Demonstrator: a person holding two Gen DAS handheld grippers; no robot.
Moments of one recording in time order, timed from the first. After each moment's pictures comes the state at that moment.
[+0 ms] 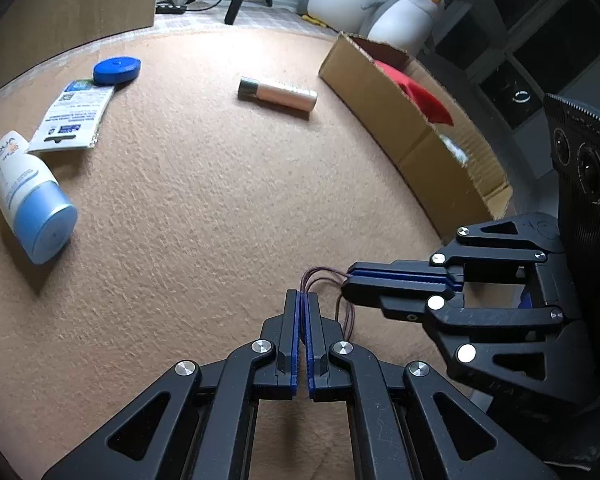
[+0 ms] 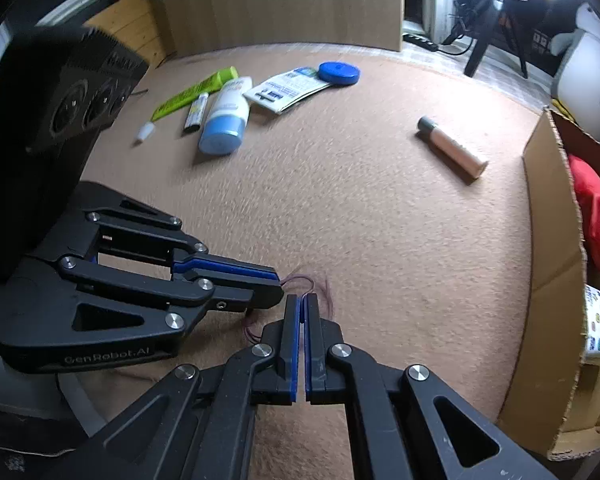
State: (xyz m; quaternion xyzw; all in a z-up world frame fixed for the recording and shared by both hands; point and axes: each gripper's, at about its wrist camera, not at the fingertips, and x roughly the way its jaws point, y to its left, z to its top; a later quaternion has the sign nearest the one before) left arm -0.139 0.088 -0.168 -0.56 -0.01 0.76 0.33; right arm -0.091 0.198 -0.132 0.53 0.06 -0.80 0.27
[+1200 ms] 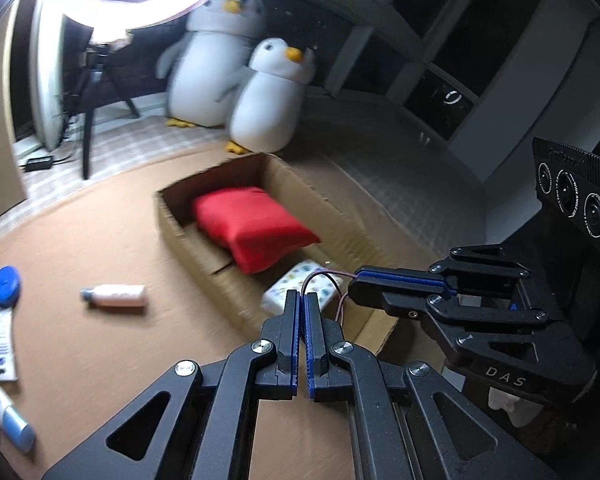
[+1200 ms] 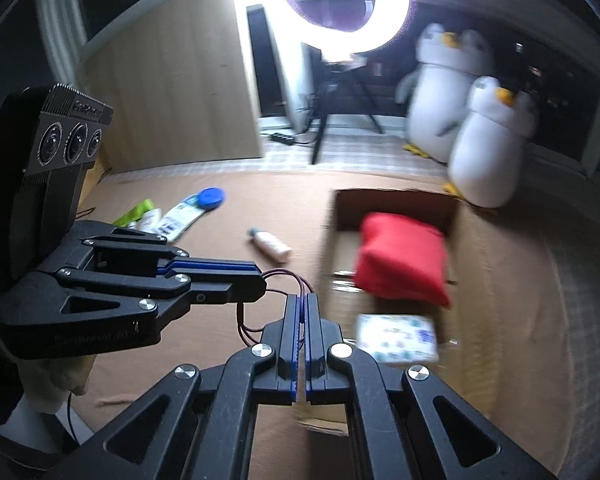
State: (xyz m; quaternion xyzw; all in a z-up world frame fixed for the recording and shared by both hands) left arm -0.170 0.244 -0.055 -0.46 0.02 0.77 0.44; right arm -0.101 0.351 -0.026 0.44 -0.01 -0.89 0.14
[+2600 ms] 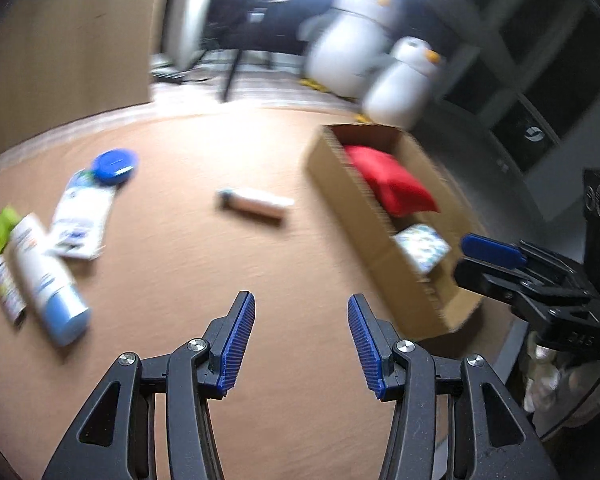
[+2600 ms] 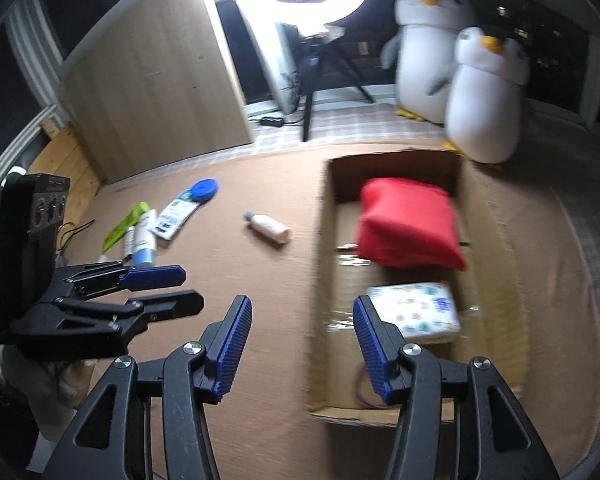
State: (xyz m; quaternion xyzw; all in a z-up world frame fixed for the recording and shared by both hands) left arm -0.180 0.115 -0.106 -0.52 -0.03 0.81 0.28; right arm -0.108 0.343 -0.049 0.47 -0.07 -0.87 0.13
